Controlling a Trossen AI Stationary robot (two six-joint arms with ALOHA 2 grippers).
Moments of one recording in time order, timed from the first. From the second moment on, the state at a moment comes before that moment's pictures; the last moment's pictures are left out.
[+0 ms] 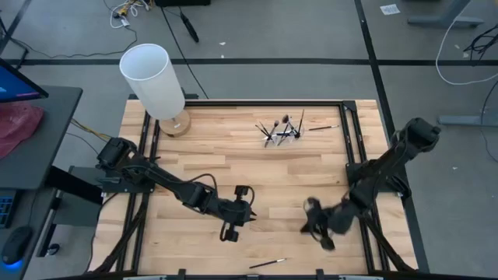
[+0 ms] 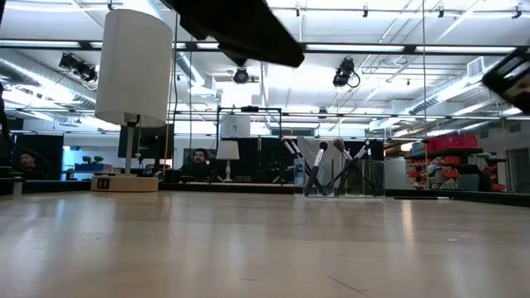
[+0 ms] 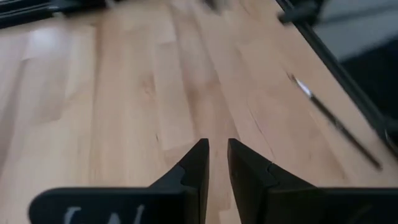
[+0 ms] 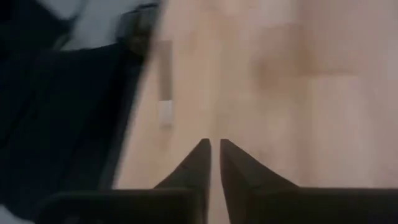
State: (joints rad) left arm -0.44 1.77 1.14 -0.02 -0.24 -0.05; right arm 0.77 1.32 0.61 -0.04 0.25 0.69
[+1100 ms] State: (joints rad) left arm -0.79 1.77 1.14 0.45 -0.84 -0.36; right arm 0.93 2.08 0.87 0.46 0.51 0.43
